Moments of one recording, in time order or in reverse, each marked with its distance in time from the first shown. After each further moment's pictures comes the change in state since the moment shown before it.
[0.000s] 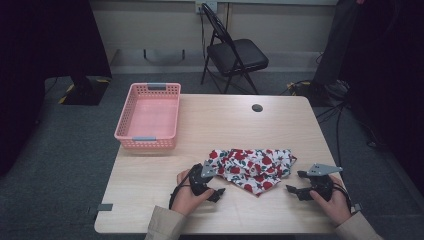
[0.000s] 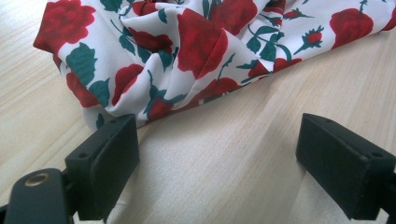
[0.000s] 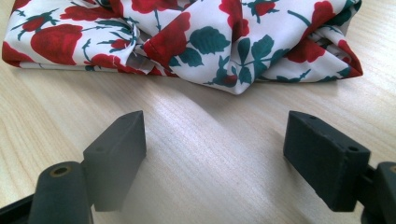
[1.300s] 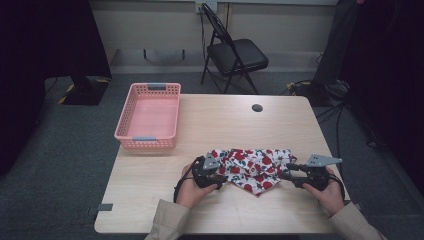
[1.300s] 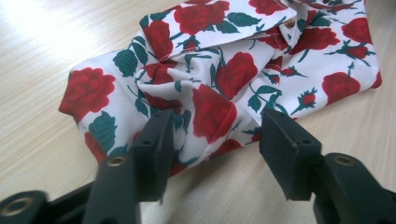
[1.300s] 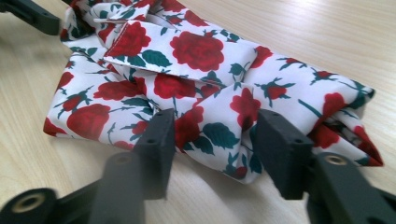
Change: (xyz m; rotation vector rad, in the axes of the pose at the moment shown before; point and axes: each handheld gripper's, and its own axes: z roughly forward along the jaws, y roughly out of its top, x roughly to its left) left arm 0.005 0.024 0.002 -0.070 -0.004 -0.023; right arm -0.010 0.024 0.010 -0.156 0.119 0.002
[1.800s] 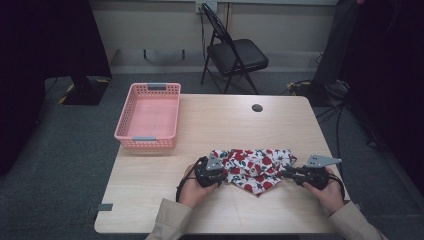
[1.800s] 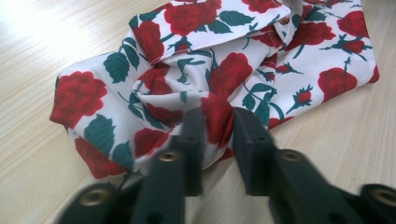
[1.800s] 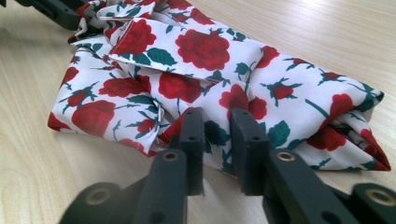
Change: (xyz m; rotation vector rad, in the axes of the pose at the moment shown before) left arm -0.005 0.004 0.000 0.021 -0.011 0.027; right arm 0.001 0.000 0.000 0.002 0.019 -0.027
